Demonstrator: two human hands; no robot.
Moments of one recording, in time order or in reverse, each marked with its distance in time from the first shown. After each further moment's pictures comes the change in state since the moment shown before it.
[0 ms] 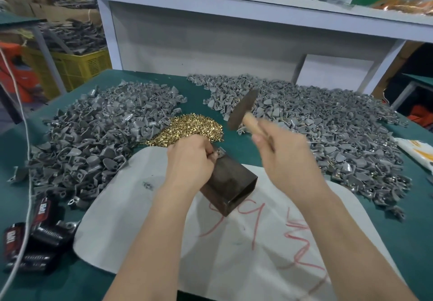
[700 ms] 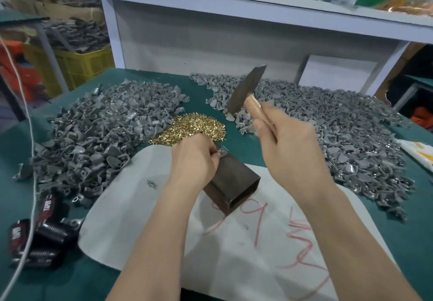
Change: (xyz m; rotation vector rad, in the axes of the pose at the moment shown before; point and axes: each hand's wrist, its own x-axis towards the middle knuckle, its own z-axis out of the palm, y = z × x) left_hand 0.001 0.000 0.000 -0.014 0.005 -0.007; right_hand 0.005 -0.019 -0.004 -0.056 0.082 -0.130
